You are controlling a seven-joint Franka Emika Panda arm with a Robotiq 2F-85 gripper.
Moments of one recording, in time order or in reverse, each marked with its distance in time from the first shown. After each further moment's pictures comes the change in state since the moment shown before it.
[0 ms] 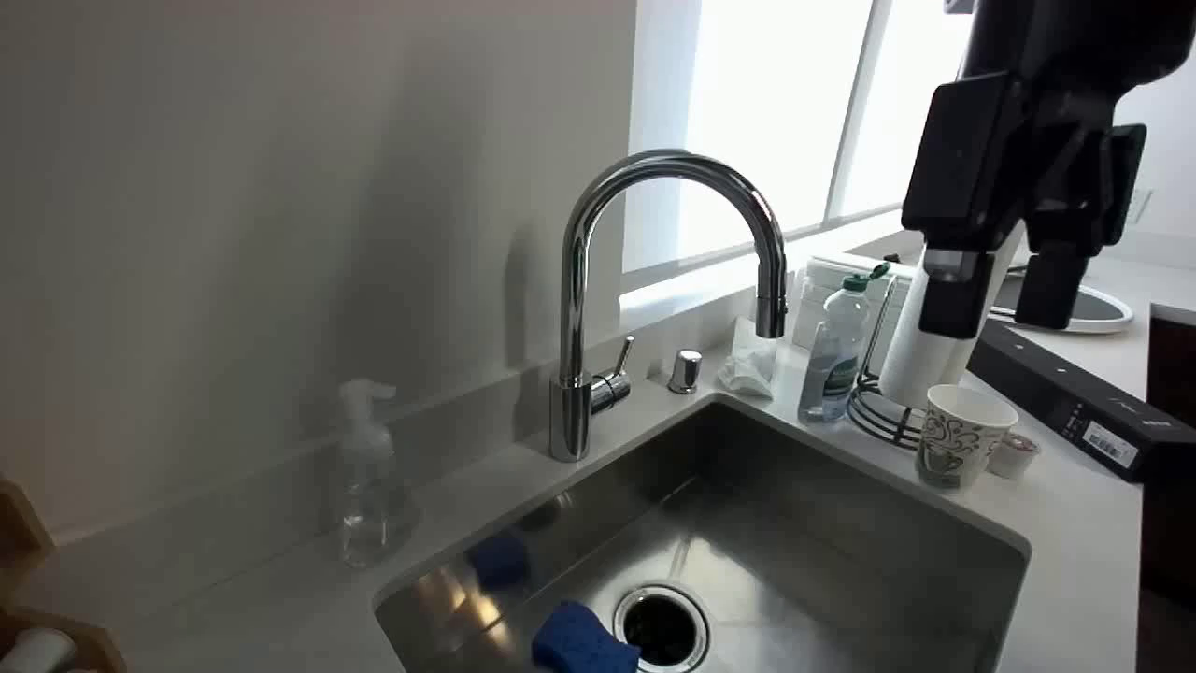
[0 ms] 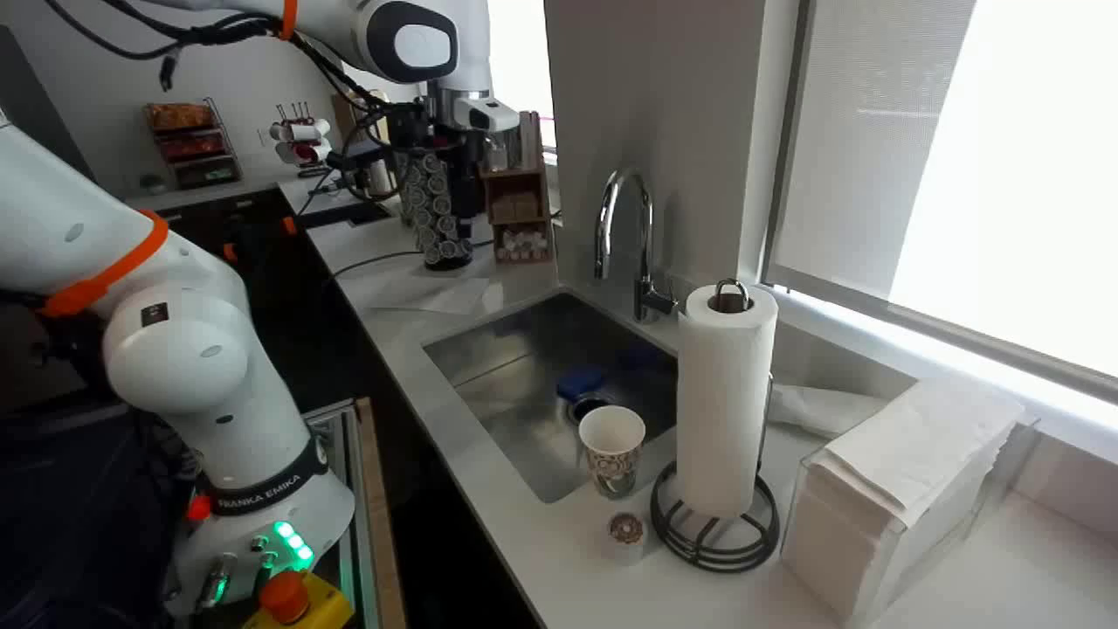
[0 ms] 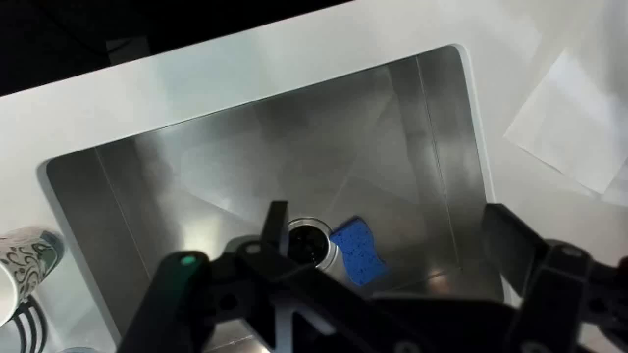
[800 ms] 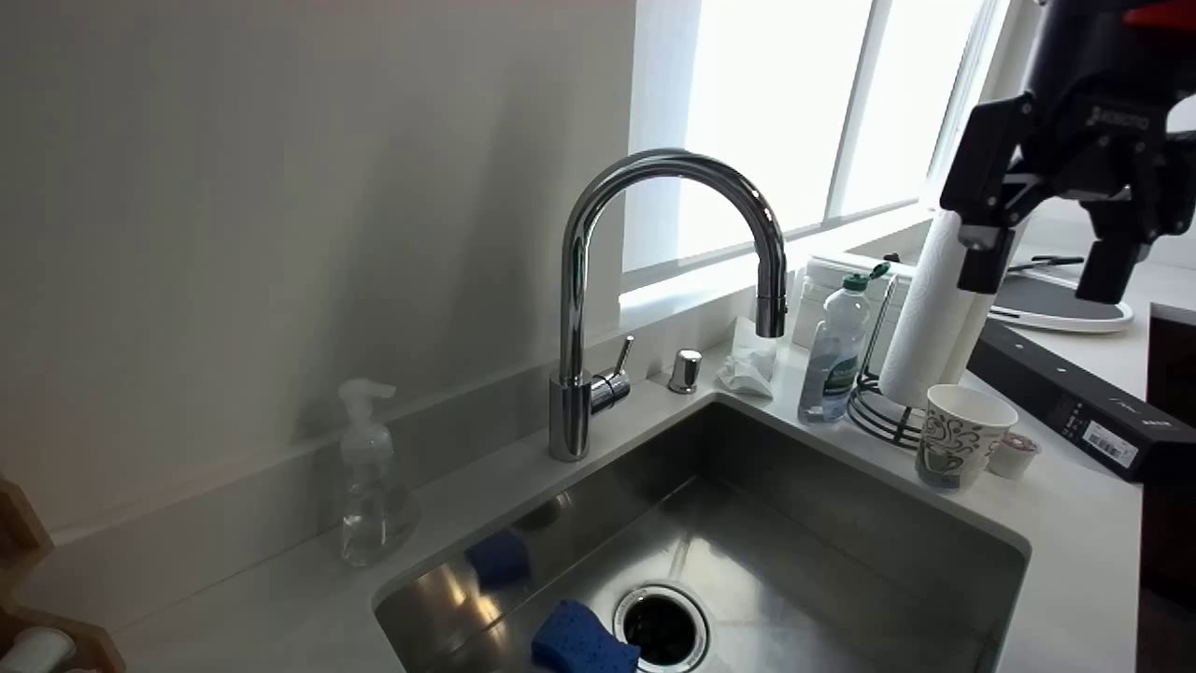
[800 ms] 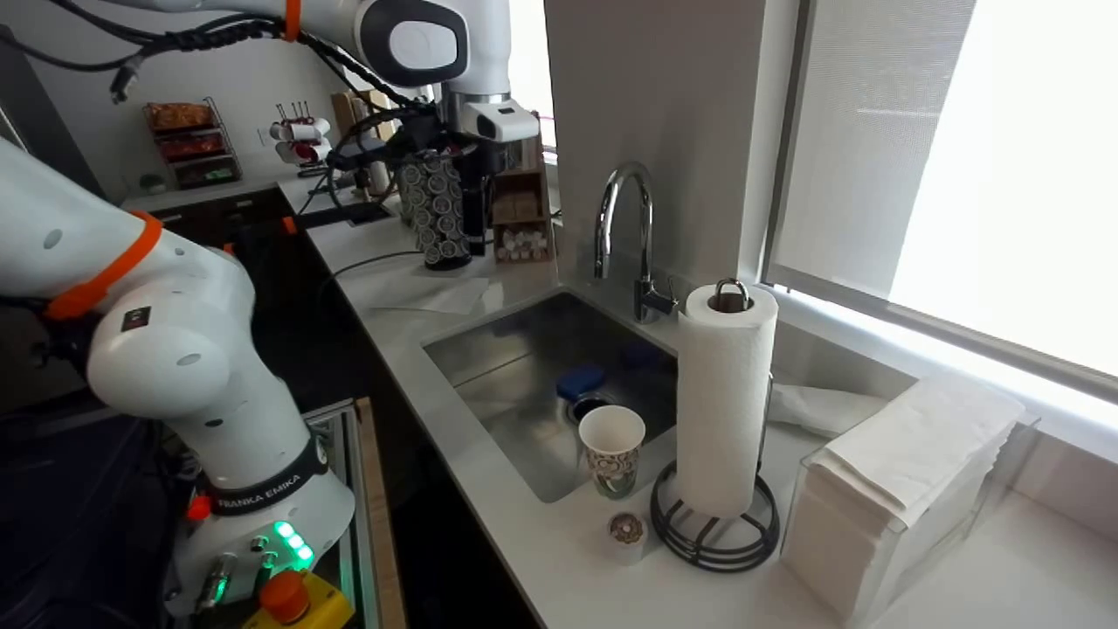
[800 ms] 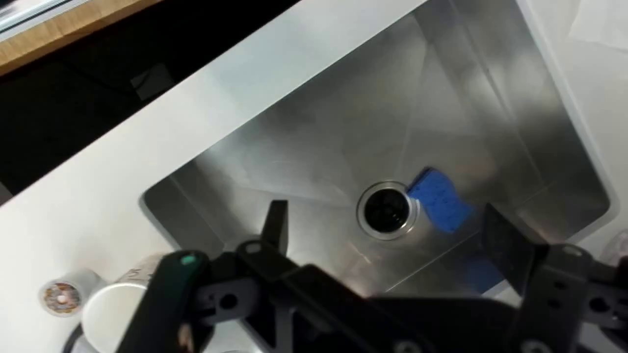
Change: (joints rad) arm -0.140 -0.099 -0.090 -0.093 -0.048 0.006 0.107
